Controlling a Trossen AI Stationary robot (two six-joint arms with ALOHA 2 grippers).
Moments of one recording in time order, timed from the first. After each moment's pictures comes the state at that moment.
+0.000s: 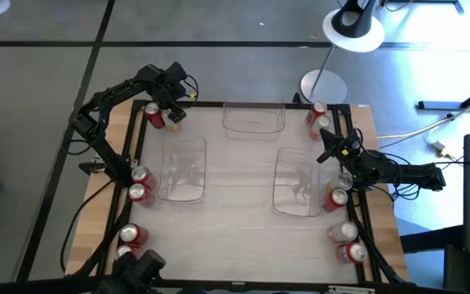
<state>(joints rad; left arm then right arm) 0.94 1.66 1.33 -1.16 -0.13 0.18 0.01 0.00 0.06 0.05 0.90 0.15</state>
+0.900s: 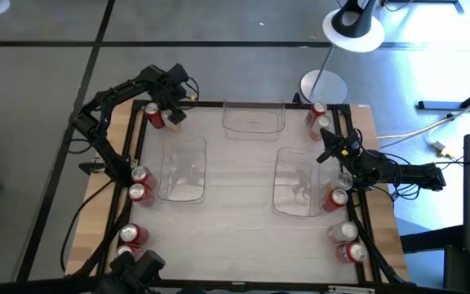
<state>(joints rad) 0.94 1.66 1.34 -1.19 -0.18 0.19 0.01 0.00 0.06 0.05 0.91 0.12</state>
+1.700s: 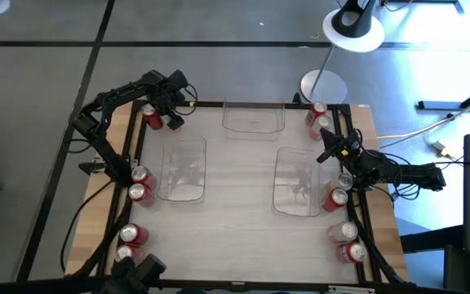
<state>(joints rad) 0.93 1.66 1.25 -1.16 -0.16 0.19 0.01 0.00 0.06 0.05 0.91 0.12</state>
